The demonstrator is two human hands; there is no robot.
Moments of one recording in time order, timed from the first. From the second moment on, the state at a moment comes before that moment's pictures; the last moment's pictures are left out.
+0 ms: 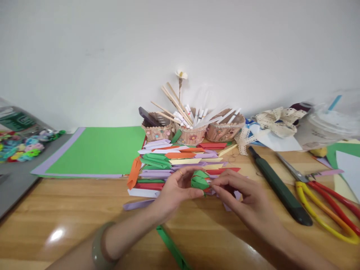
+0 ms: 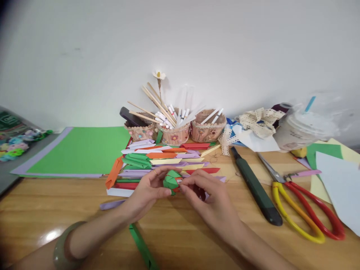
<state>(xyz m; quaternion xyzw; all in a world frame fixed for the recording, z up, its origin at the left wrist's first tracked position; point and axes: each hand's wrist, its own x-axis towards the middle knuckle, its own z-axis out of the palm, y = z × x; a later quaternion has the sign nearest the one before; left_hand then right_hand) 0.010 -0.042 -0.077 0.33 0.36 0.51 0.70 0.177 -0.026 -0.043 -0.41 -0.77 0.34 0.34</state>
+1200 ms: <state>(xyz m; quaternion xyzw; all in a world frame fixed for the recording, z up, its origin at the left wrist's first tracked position) 0.010 -0.049 -0.081 0.50 0.43 0.49 0.57 0.172 -0.023 -0.057 -0.48 -0.71 0.43 0.28</state>
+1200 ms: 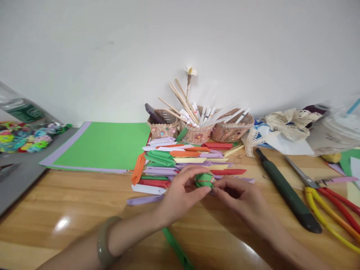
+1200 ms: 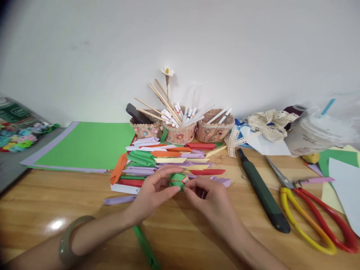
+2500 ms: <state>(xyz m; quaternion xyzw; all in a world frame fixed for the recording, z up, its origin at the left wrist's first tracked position) 0.012 -0.048 -0.081 0.49 0.45 0.52 0.53 0.172 -0.022 -0.061 -0.45 -0.73 0.40 0.33</state>
